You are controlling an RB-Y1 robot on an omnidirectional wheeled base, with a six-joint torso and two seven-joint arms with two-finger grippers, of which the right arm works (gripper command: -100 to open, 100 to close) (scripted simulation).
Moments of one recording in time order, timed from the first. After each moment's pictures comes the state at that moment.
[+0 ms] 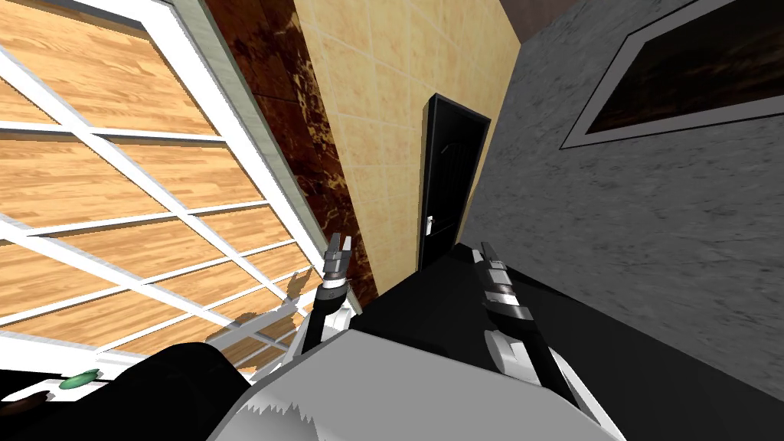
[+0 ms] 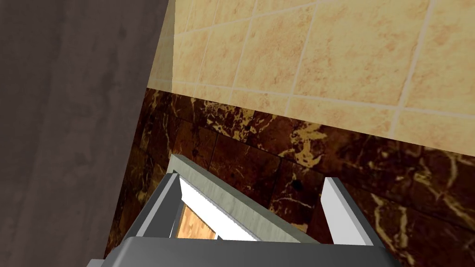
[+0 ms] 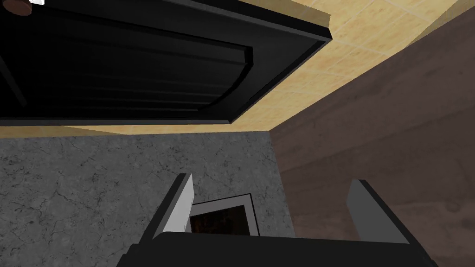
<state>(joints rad) 0.39 -0.09 0.04 -2.03 0.03 -0.47 0.10</state>
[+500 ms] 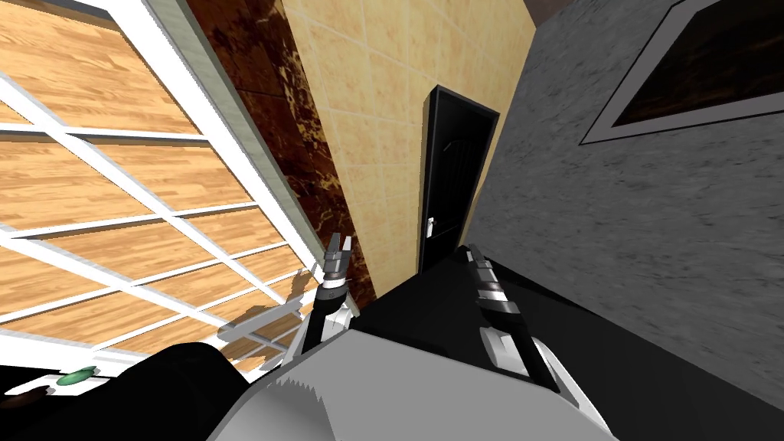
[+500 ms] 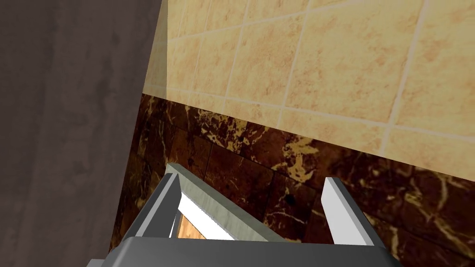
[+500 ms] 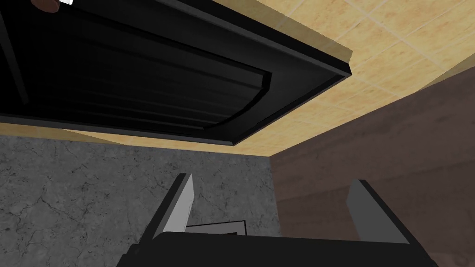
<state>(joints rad) 0.34 -0.11 0.05 -1.93 0.09 -0.47 0.18</state>
